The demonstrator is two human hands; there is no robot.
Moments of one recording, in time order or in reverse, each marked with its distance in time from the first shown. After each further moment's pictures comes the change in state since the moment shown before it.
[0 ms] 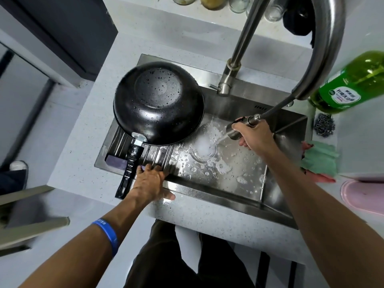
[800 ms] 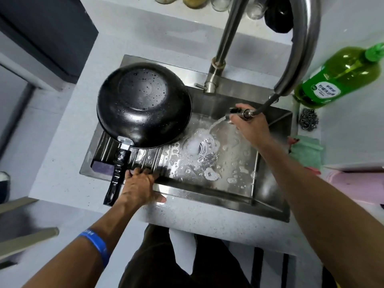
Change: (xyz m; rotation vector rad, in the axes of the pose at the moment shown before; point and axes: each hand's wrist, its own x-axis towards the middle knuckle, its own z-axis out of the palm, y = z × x) left_hand 0.004 -0.002 0.002 0.003 0.021 0.003; right_hand 0.023 0.013 -0.019 -0.007 0.109 -0.134
